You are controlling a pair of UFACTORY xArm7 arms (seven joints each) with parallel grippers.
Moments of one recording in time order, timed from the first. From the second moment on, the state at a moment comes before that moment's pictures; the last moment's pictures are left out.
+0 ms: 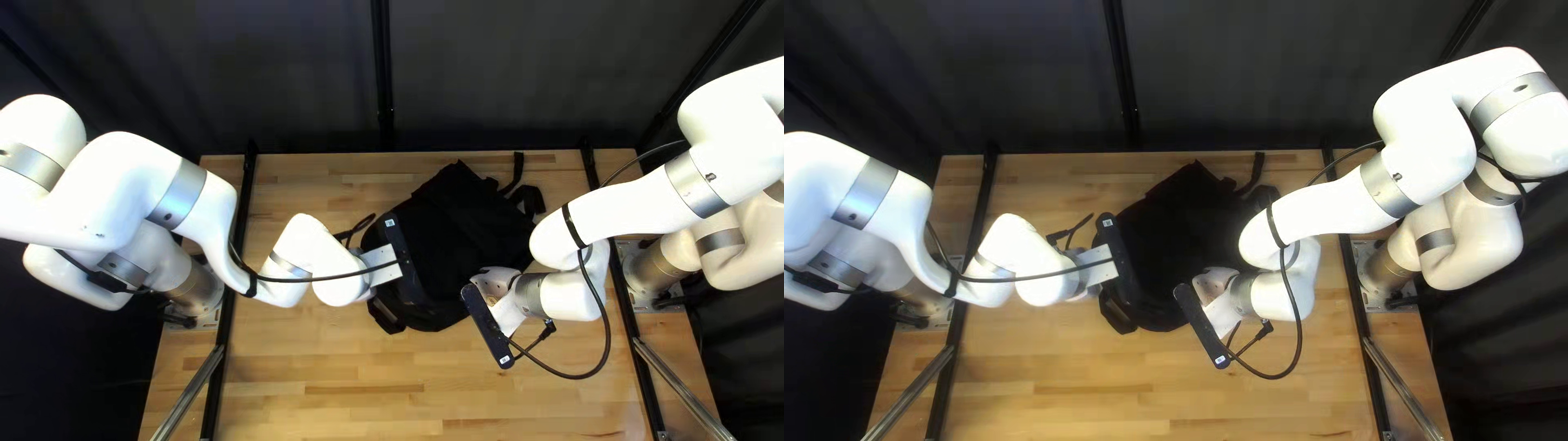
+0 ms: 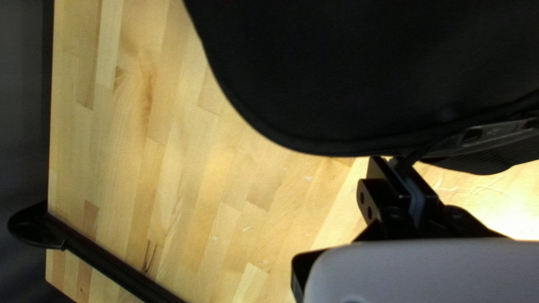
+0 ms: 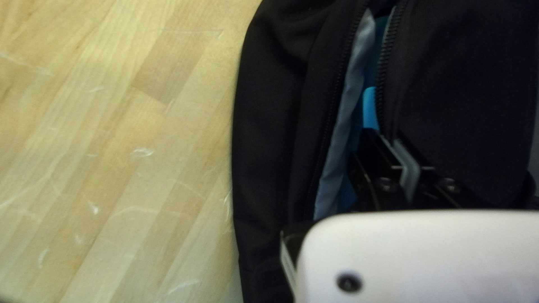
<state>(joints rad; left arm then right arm) 2.64 0.08 -2.84 0.68 0.55 0.88 -0.91 -0.01 0.00 0.24 0.64 -1.41 0.42 0.79</state>
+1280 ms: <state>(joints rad) 2.75 0.13 -2.70 0.63 0.60 0.84 -0.70 -0.03 -0.01 0.22 0.63 -1.35 0.39 0.71</state>
